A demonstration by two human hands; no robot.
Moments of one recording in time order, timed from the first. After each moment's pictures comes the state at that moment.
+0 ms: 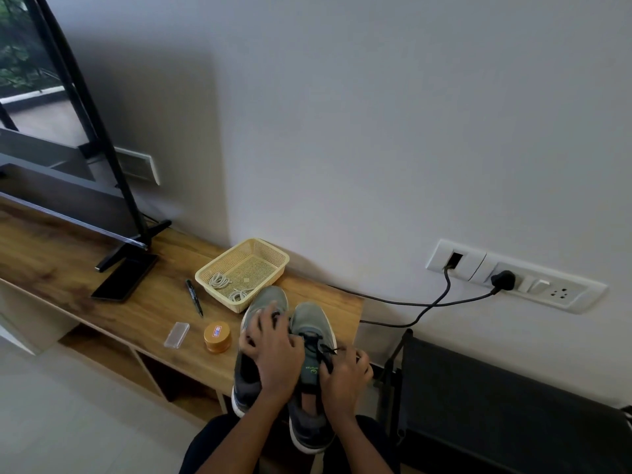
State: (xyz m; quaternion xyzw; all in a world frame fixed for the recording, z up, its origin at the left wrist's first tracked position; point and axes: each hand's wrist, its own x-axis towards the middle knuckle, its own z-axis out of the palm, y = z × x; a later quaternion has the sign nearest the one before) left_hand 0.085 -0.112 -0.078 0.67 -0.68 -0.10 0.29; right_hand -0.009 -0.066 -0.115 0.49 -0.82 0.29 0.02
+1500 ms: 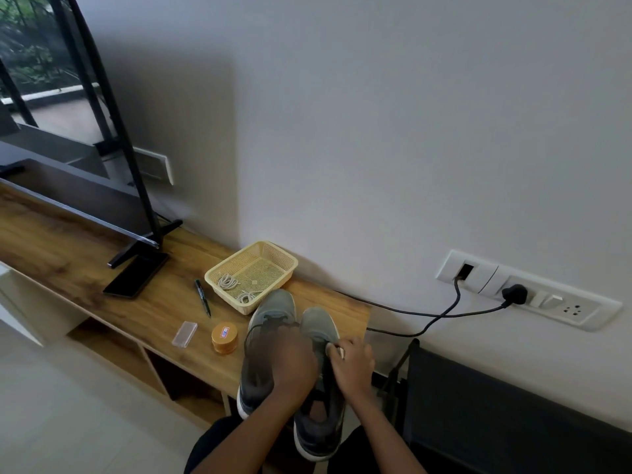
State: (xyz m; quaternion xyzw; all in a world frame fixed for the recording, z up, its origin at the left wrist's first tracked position) left_hand 0.078 -0.109 -0.064 0.63 -0.78 -0.04 0.03; right_hand -0.034 -0.090 -0.088 0.53 -0.79 0.26 -0.16
